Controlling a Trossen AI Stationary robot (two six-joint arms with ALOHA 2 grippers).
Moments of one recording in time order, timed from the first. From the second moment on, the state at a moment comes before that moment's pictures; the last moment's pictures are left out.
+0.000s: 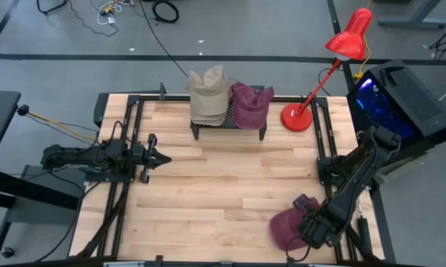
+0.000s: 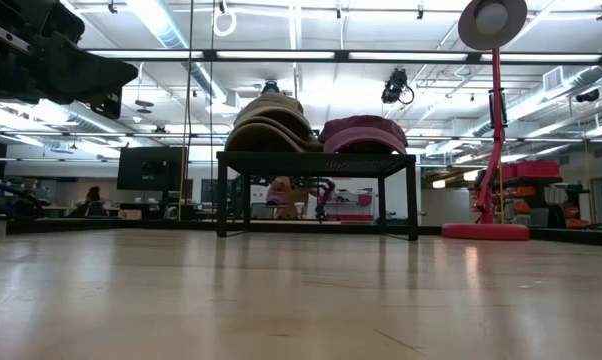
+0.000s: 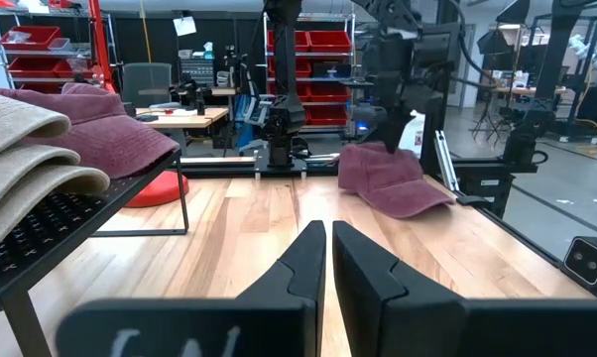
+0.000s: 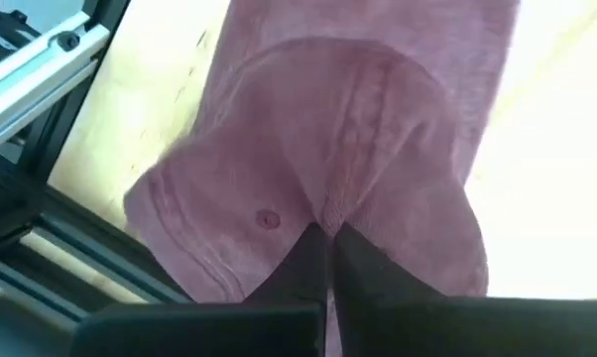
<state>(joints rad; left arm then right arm) -0.04 0.01 0.01 0.06 0.00 -0.01 0.93 1.53 1.10 -1.07 -0.09 0.30</state>
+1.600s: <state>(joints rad) -0.04 0.01 0.01 0.06 0.00 -0.01 0.39 1.52 1.71 -1.57 0.65 -0.37</state>
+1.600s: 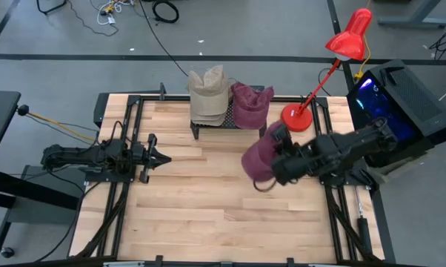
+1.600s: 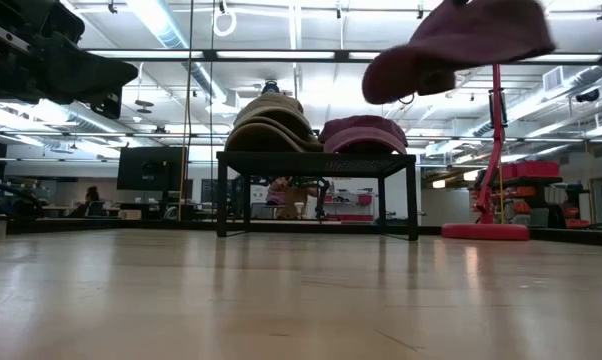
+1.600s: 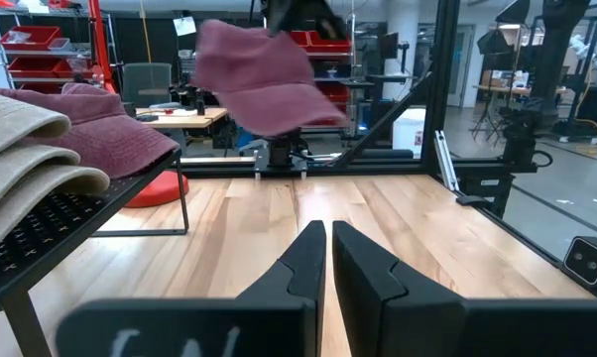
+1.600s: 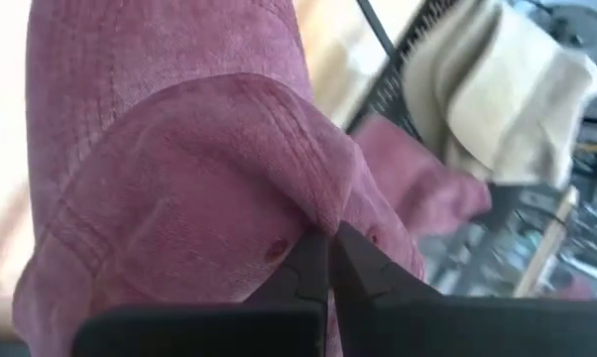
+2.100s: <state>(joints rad) -0.04 0.01 0.01 0.06 0.00 -0.01 0.05 1.48 1.71 -1.35 0.84 -0.81</state>
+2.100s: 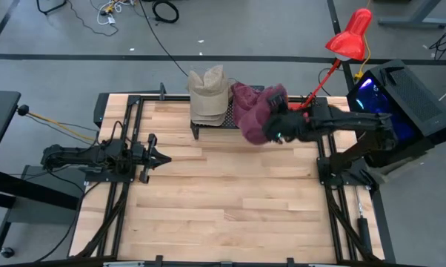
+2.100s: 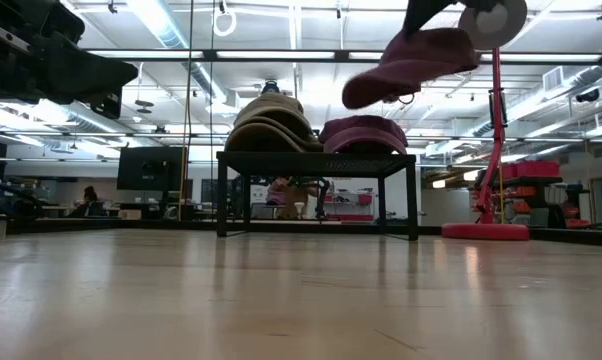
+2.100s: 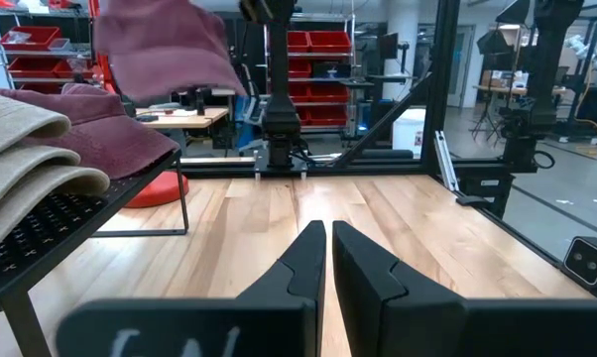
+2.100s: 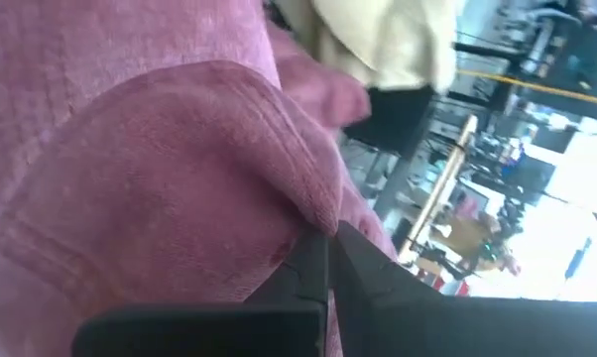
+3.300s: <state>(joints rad) -0.04 0.01 0.01 0.06 0.00 -0.01 -0.53 1.39 1.71 -0.85 -0.11 -1.60</state>
